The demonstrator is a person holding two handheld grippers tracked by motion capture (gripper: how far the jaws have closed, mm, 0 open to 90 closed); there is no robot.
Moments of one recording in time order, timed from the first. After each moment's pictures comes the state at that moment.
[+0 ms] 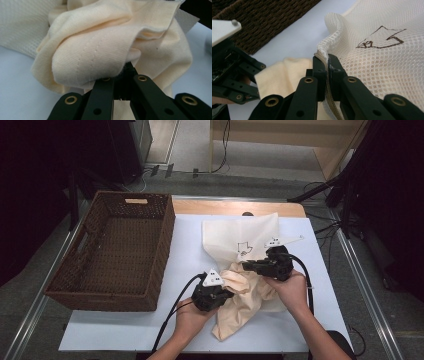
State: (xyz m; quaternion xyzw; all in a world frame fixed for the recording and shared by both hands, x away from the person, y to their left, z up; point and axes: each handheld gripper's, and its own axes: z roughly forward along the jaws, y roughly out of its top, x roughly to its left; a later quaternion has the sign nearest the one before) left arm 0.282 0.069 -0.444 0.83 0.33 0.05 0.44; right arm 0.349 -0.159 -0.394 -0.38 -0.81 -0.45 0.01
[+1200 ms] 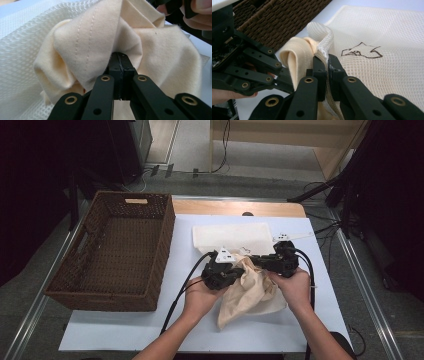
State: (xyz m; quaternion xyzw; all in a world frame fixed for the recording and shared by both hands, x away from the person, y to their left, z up) left arm 0.320 0.042 -0.401 0.84 0.33 0.07 0.43; right arm 0.356 -0.173 -0.387 -0.41 -0.78 -0.48 0.02
